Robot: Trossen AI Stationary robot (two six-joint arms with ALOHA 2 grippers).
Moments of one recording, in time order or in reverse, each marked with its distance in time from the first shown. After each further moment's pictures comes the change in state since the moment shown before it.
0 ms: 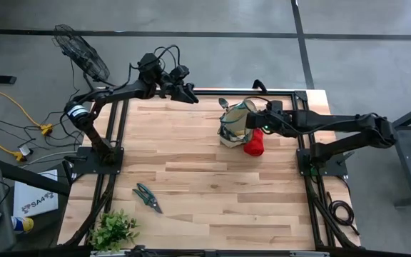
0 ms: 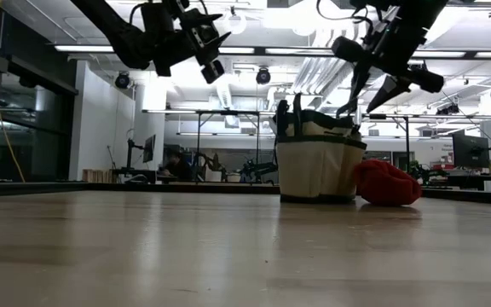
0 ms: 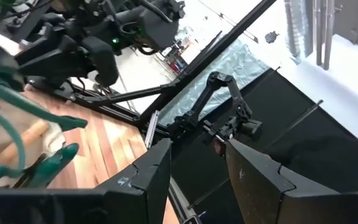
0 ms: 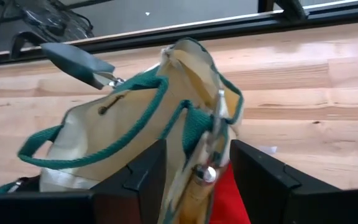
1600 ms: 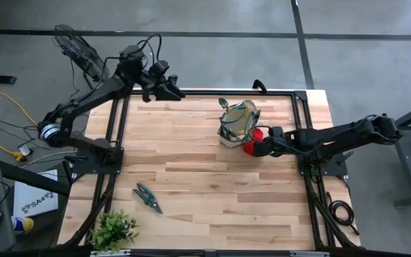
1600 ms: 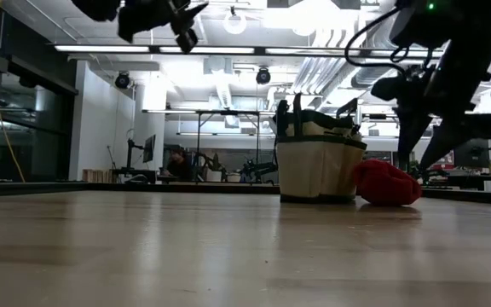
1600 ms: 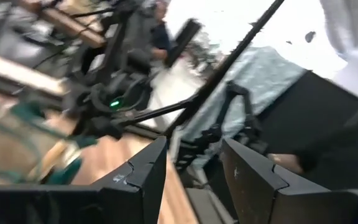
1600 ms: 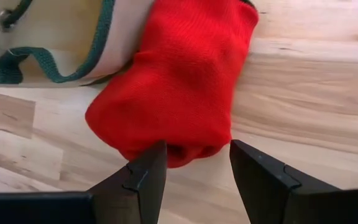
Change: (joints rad) left arm 0.040 -0.337 0.000 -0.649 -0.137 0.478; right arm 0.197 -0.091 -0.346 0.079 -0.290 0.191
